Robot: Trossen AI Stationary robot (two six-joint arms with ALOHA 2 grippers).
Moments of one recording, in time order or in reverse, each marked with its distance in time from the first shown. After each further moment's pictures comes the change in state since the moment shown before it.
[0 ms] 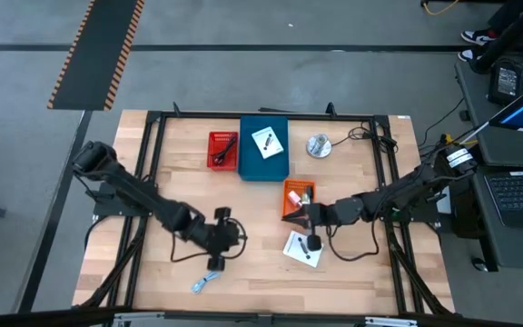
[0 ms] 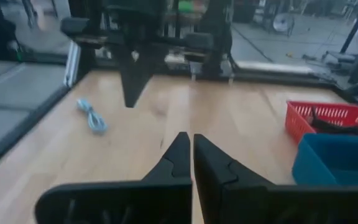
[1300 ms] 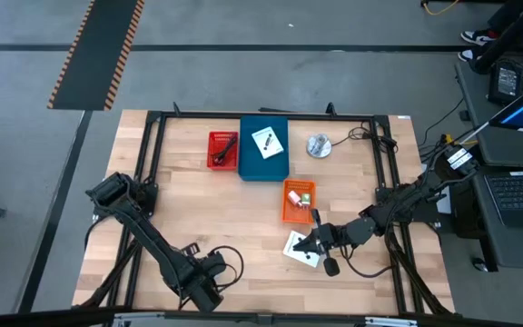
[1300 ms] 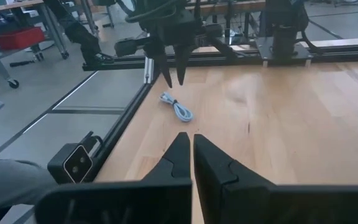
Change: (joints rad) left arm -0.280 0.365 0.499 -0.709 0.125 -0.920; right arm 0.219 0.000 -0.010 -0.005 0.000 0.205
